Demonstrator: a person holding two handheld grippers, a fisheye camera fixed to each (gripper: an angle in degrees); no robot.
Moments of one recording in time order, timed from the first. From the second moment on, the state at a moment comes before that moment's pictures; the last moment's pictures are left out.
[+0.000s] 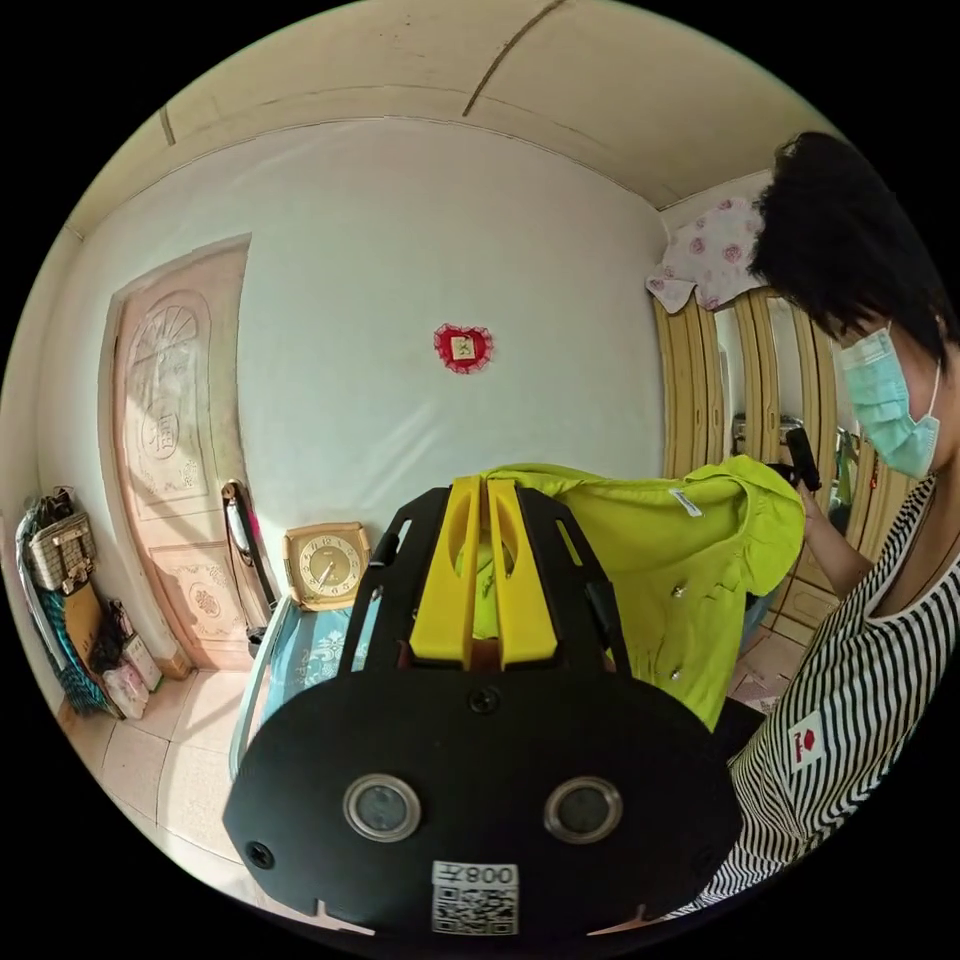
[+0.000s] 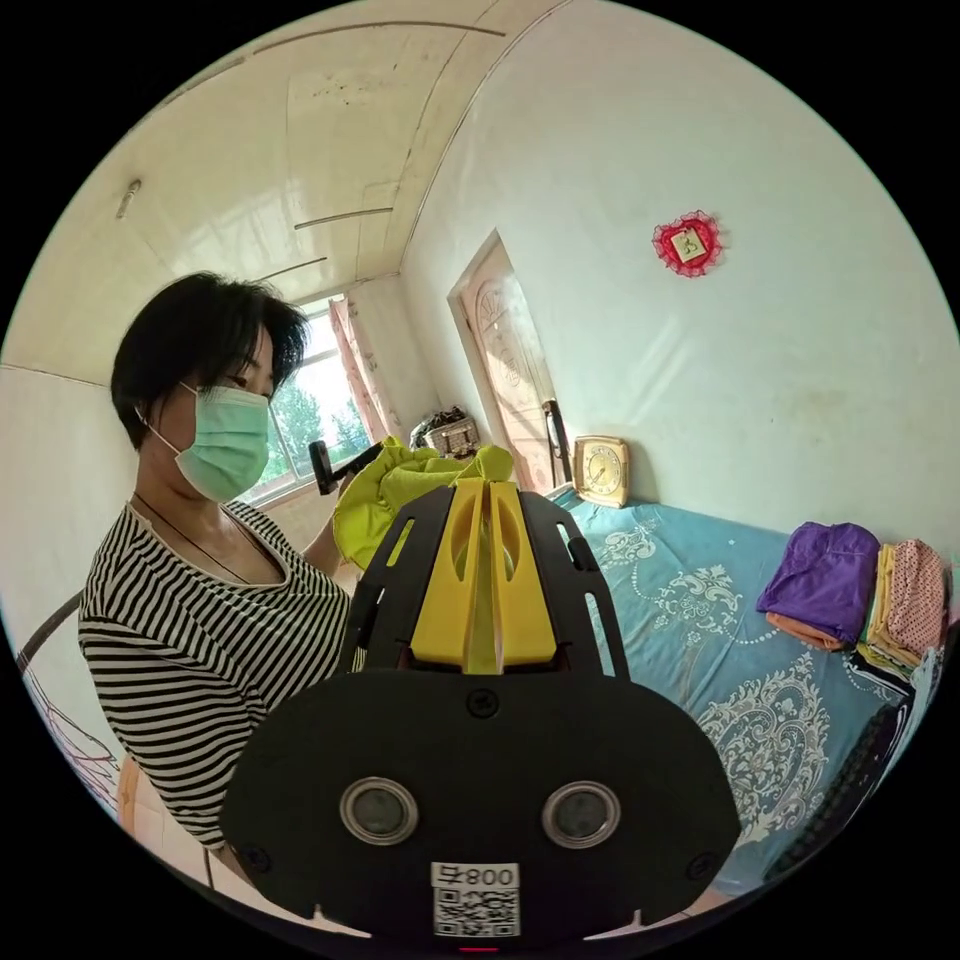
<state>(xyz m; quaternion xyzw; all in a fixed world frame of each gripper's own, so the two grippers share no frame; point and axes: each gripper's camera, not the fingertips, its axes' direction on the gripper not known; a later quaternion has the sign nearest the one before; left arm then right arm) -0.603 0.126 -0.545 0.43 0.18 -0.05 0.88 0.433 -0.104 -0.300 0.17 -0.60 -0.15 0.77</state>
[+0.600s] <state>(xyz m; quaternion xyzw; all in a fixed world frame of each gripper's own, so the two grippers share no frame) -0.614 -0.208 -0.089 -0.01 0.20 -0.08 0.98 0.472 -0.337 0.241 -0.22 -0.40 0.09 0.88</state>
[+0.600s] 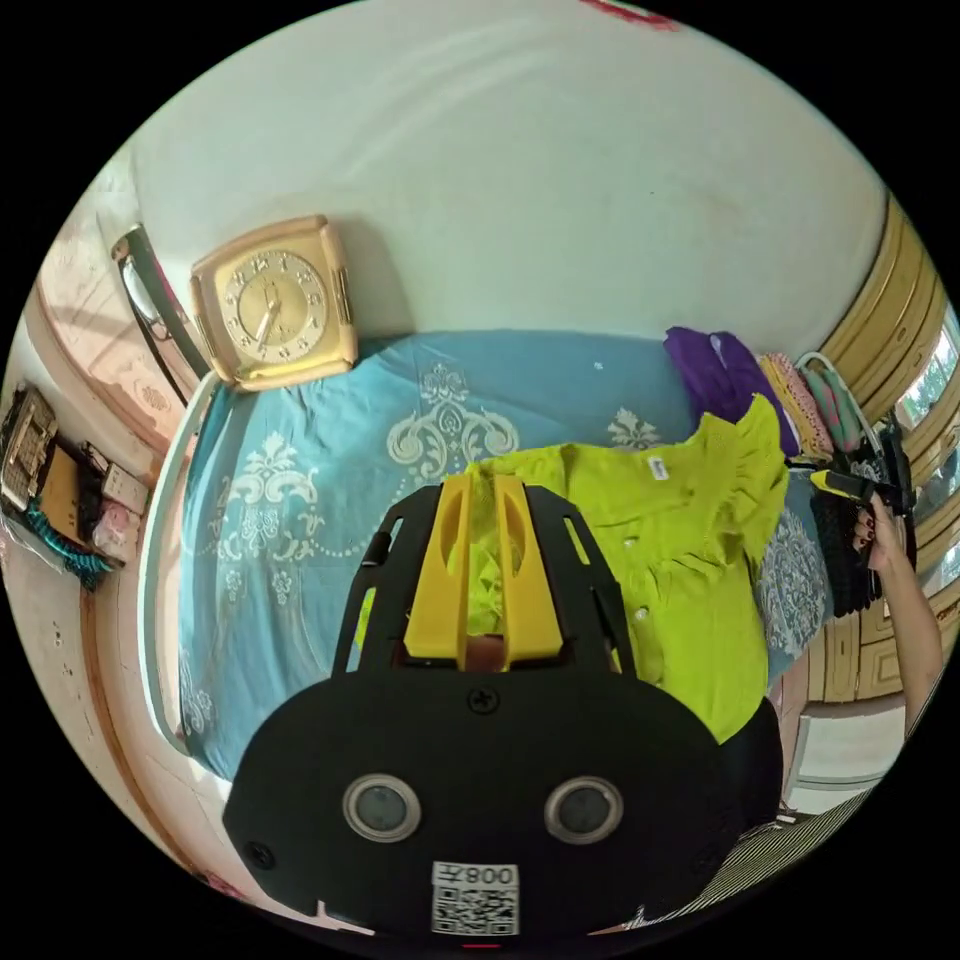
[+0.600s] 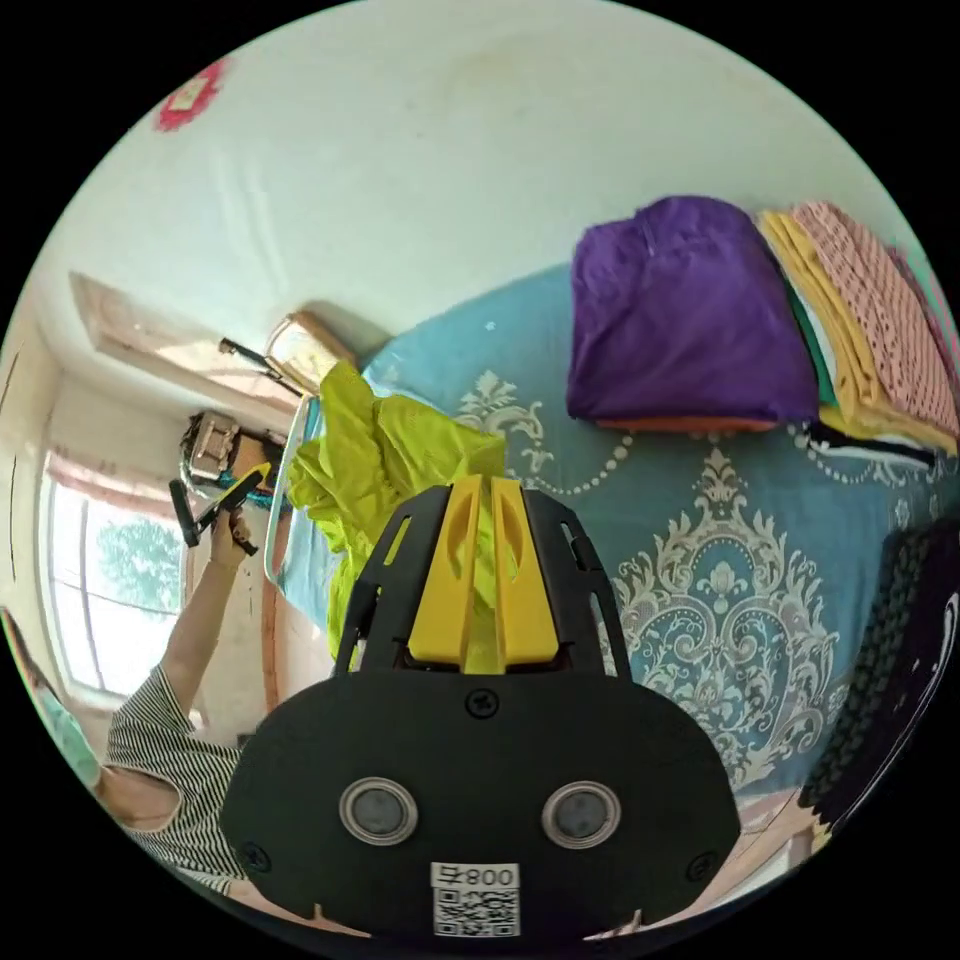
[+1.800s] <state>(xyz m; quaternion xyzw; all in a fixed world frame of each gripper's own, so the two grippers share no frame) -0.926 -0.107 0.172 -0.05 0.26 -0.33 0.91 0.631 -0.337 0.485 -0.26 -0.27 0.06 0.92</state>
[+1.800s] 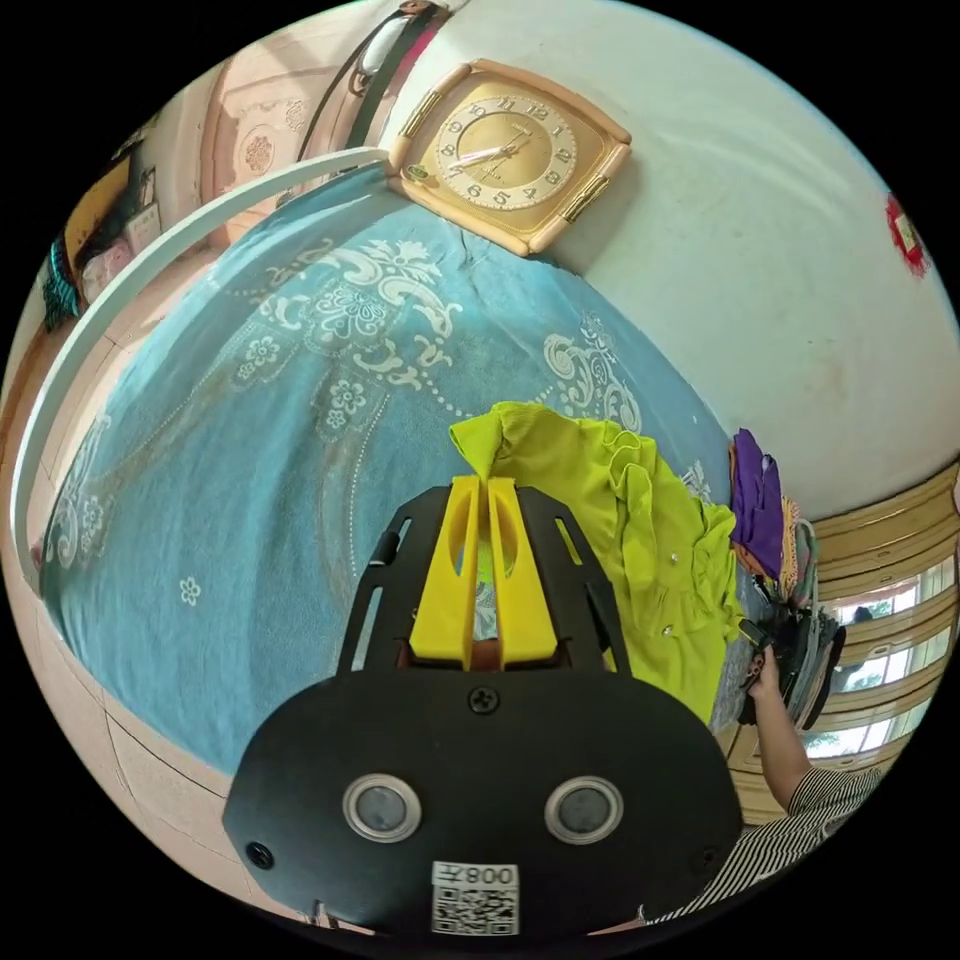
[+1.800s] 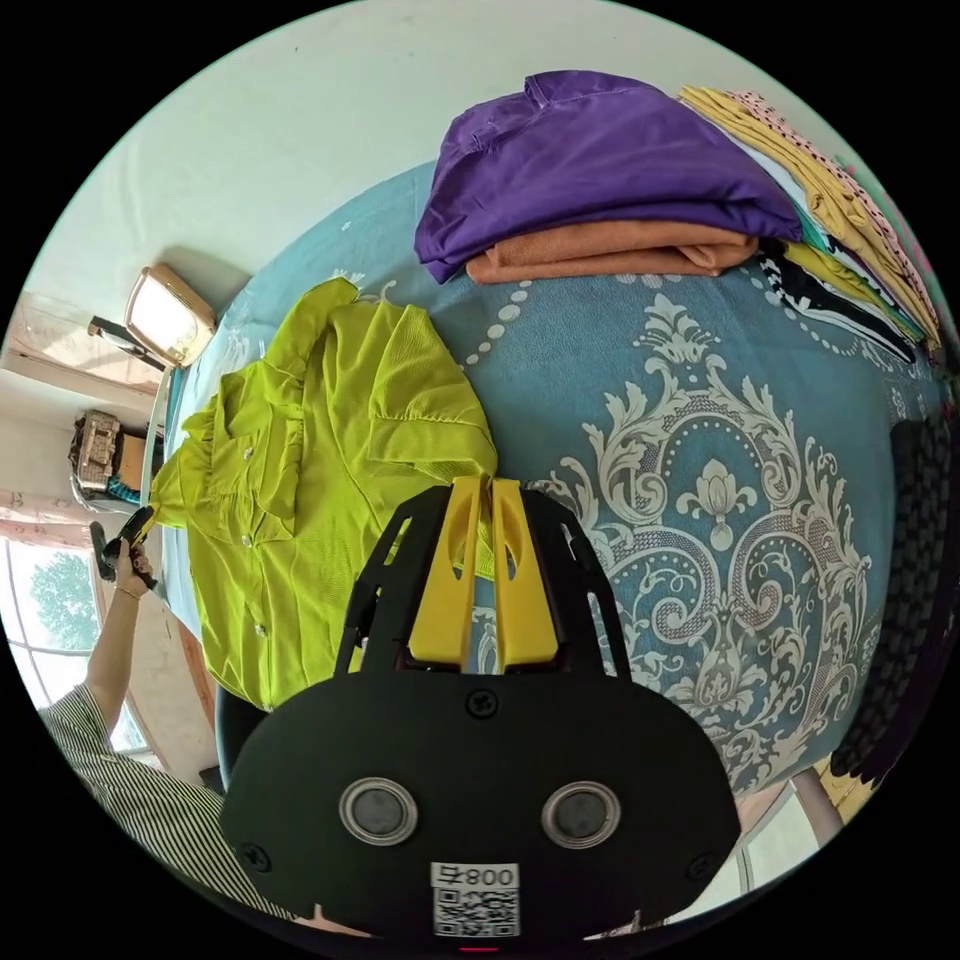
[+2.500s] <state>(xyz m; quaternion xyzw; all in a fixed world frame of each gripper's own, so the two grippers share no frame) -0.877 0.065 0.170 -0.15 0.44 -0.20 0.87 0.747 -0.207 0.453 -0.29 -0.42 0.20 0.84</state>
